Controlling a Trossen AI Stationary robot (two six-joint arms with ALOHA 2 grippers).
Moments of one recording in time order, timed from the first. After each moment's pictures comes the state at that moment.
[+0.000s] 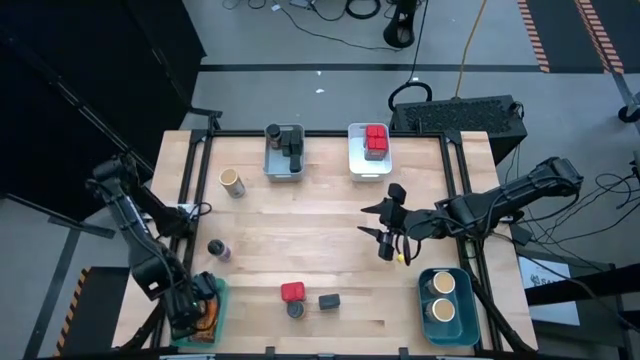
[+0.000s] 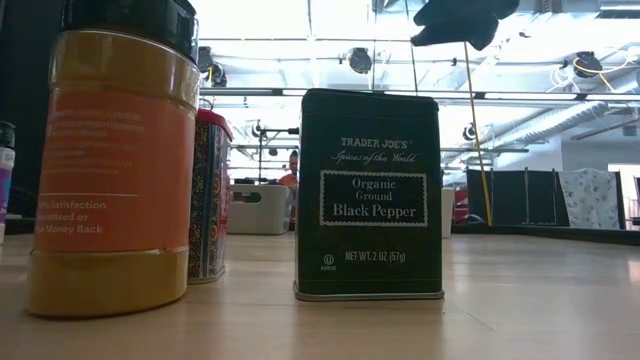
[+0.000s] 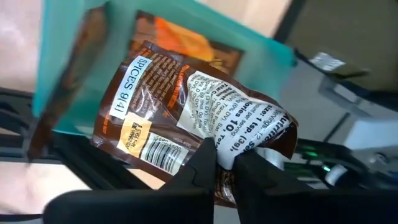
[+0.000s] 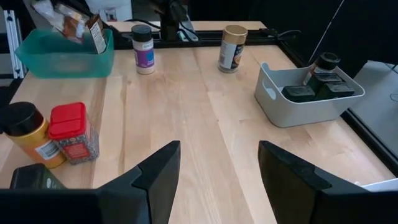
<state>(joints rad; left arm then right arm) -0.99 1.34 1.10 -1.06 0.31 -1.38 0.34 1.17 0.89 -0.24 0.53 0.25</state>
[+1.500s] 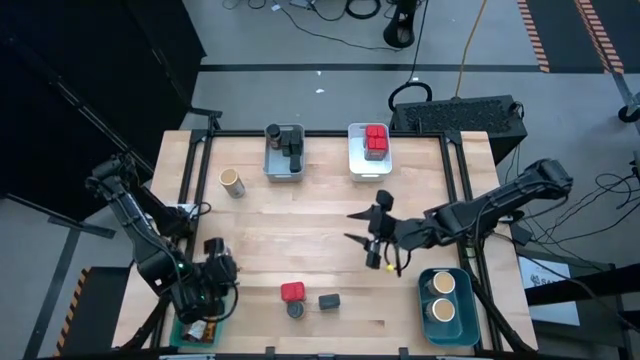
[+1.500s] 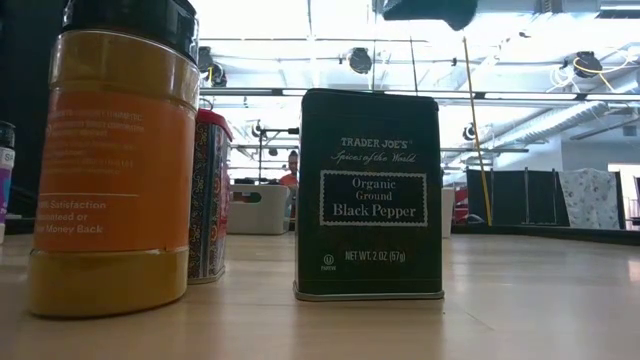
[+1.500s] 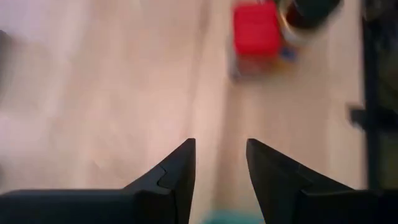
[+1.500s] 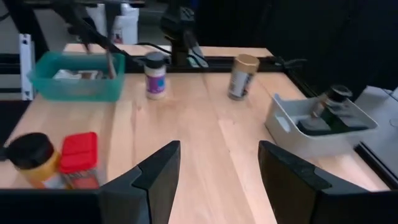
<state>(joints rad) -0.92 1.34 1.13 -1.05 -0.46 -0.97 0.39 1.31 0.96 -0.09 0.57 0.19</state>
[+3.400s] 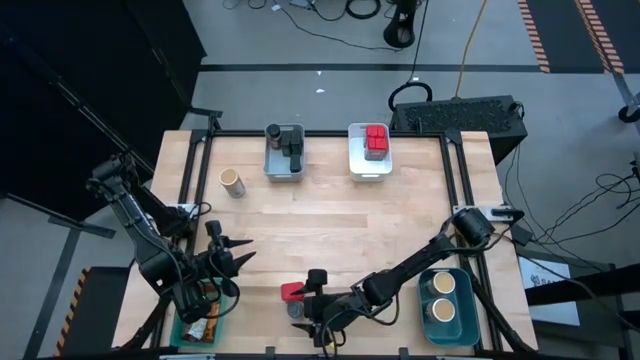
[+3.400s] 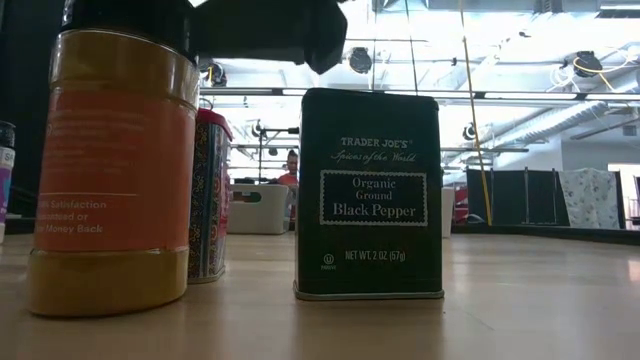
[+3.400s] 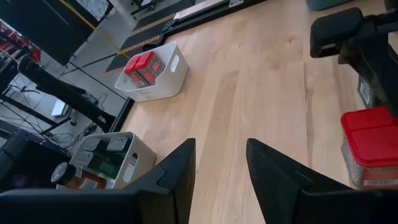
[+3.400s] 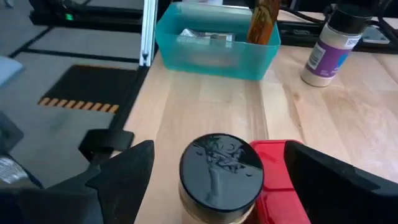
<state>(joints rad) -0.92 1.34 1.11 -1.05 -1.06 -0.75 0.55 2.13 1.48 0.16 0.40 0.24</state>
